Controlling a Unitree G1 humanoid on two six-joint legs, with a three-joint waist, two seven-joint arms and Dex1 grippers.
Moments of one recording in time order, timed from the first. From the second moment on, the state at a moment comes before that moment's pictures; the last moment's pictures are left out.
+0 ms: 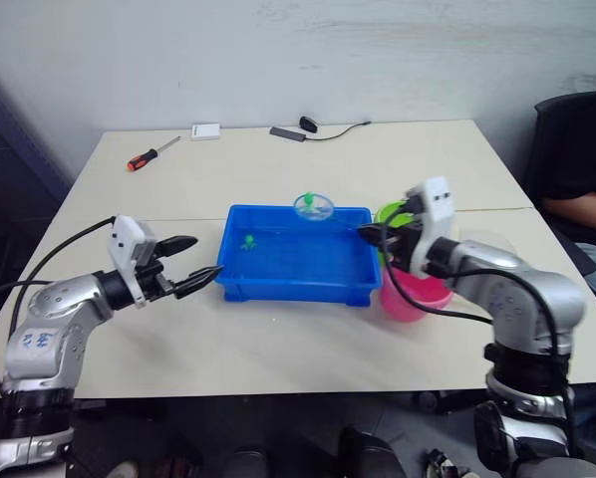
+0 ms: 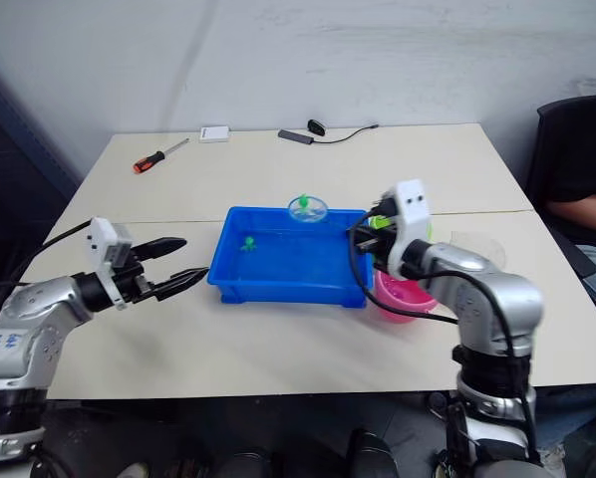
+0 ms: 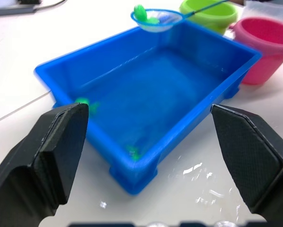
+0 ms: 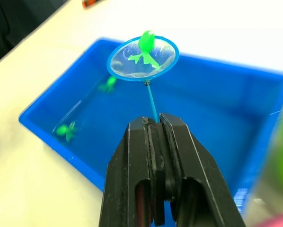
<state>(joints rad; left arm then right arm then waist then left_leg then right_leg) -0.31 0.67 0.21 -0.02 -0.48 0.43 -0.88 -0.58 -0.39 -0.25 -0.39 0.53 1.22 0.42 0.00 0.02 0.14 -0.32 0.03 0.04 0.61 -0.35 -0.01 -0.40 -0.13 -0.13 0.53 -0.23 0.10</state>
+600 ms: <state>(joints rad) -0.54 0.60 0.07 0.26 -0.41 0.29 -1.02 -0.32 -0.73 -0.41 -0.51 0.48 1.15 0.39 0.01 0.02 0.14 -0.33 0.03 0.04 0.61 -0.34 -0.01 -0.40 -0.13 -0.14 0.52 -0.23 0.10</state>
